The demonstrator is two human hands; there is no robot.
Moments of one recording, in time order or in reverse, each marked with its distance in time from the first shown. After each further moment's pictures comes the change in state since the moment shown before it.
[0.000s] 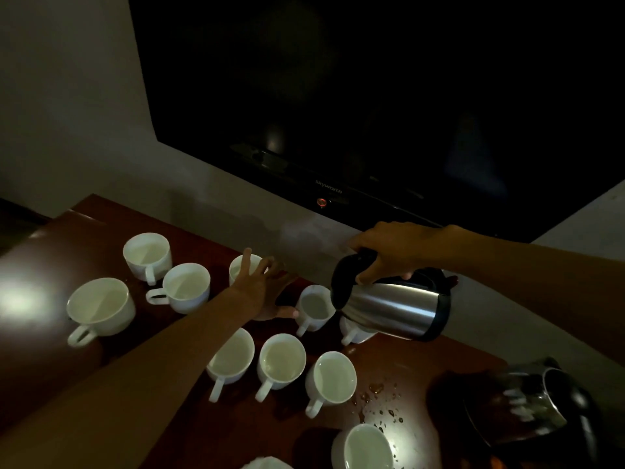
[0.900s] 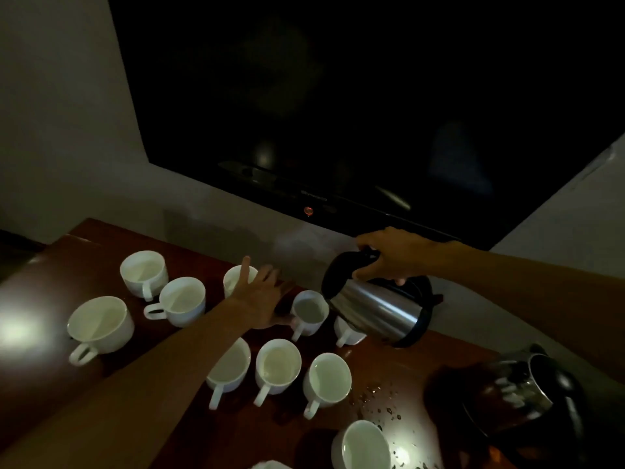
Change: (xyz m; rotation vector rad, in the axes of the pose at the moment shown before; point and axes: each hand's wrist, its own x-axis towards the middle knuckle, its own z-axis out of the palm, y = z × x) left_hand -0.012 0.019 -0.024 0.063 0.026 0.023; right_hand -0.030 0.019 0.018 0.320 0.155 0.108
